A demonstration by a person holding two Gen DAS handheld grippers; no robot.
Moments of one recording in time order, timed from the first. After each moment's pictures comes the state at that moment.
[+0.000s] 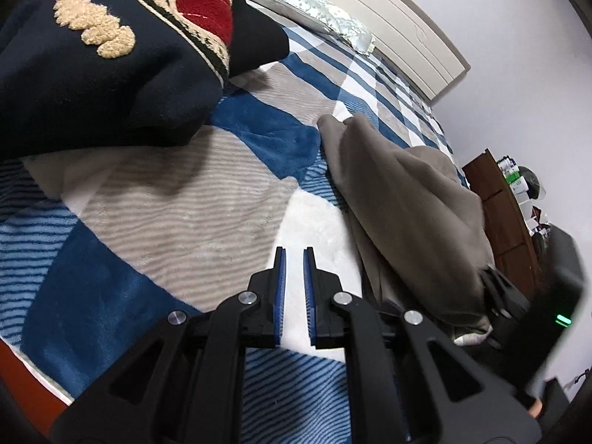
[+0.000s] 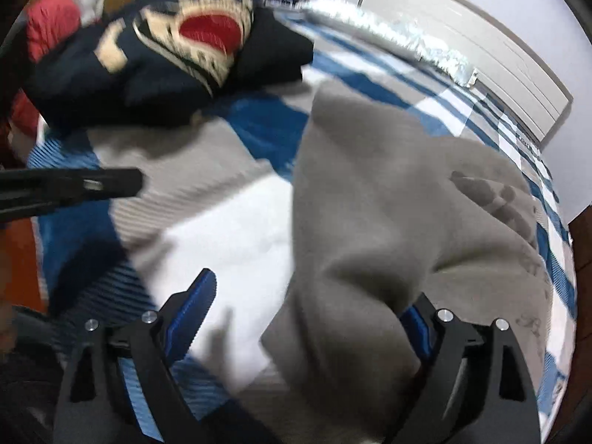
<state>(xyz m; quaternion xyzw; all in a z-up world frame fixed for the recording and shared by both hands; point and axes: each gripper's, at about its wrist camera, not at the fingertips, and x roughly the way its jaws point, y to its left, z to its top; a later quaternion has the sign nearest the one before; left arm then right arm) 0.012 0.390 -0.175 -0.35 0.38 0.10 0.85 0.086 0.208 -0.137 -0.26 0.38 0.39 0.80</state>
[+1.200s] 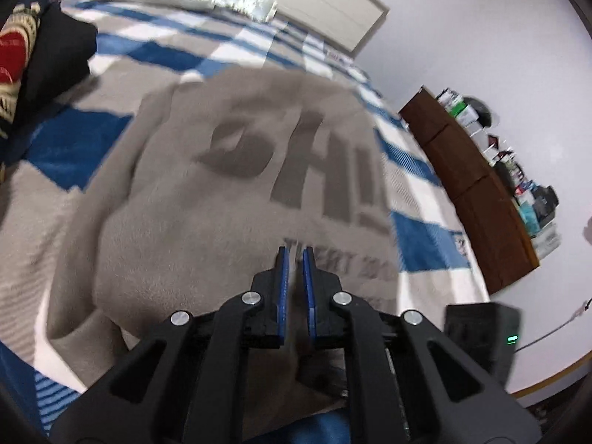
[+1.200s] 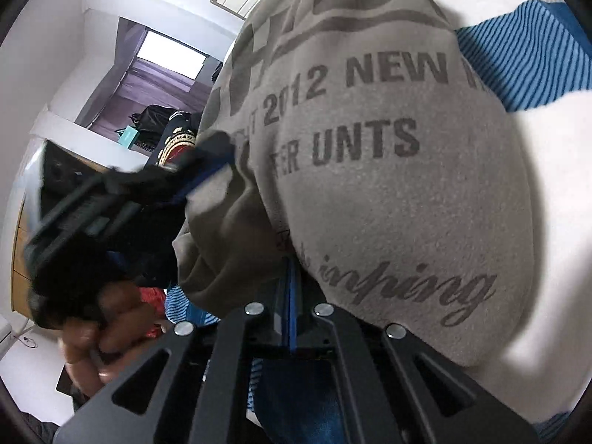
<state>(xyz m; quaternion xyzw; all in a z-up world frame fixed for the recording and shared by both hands) 0.138 0.245 -0.170 -0.27 0.40 -0.04 0.88 0.146 0.051 -0.206 0.21 0.54 0.41 0.71</state>
